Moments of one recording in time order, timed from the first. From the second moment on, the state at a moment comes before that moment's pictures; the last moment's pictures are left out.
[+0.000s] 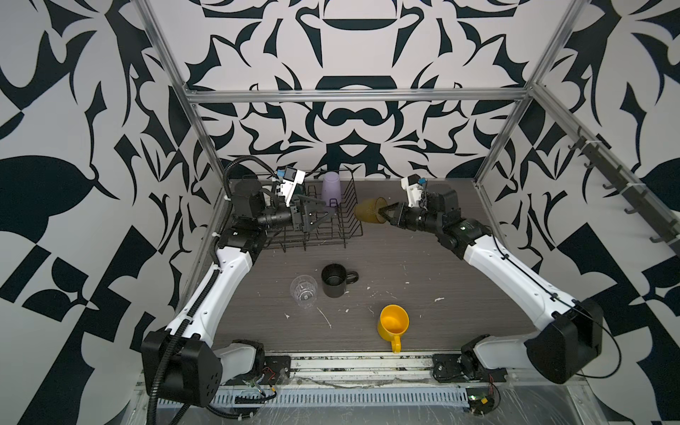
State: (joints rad) left arm -0.21 1.23 1.09 0.02 1.14 -0.48; right arm 0.44 1.35 1.18 -0.24 -0.47 0.71
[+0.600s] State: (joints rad) left arm -0.21 1.26 1.09 0.12 1.22 -0.58; right arm 0.55 1.41 1.20 -0.07 -0.61 0.76
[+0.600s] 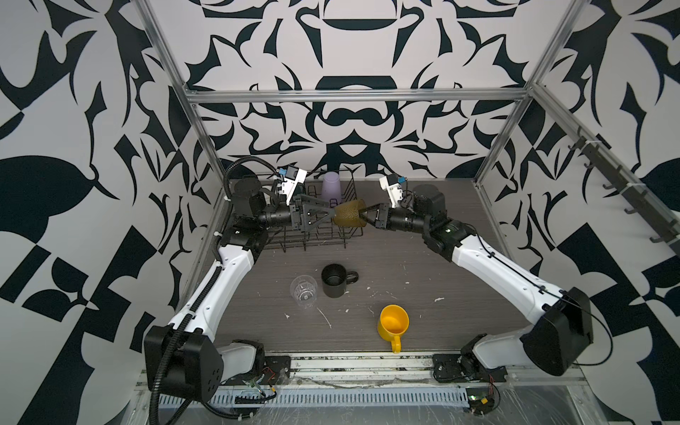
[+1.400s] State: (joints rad) left arm -0.21 1.26 1.09 0.12 1.22 -0.58; right arm 0.59 1.41 1.23 -0.02 -0.65 0.80
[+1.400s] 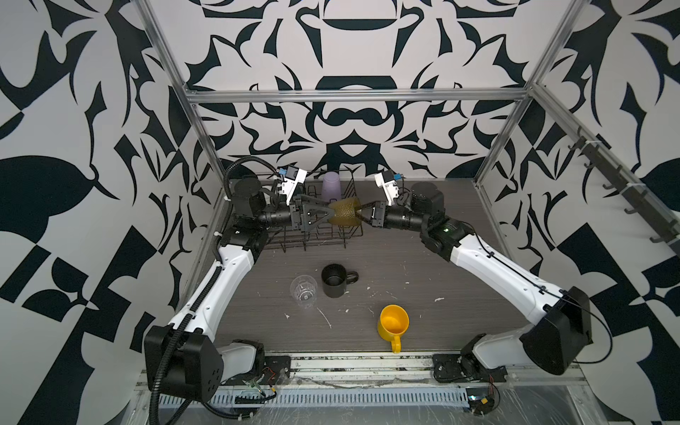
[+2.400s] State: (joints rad) left arm -0.21 1.26 1.09 0.15 1.24 -0.61; right arm 0.62 1.51 1.24 0.18 -0.69 0.93
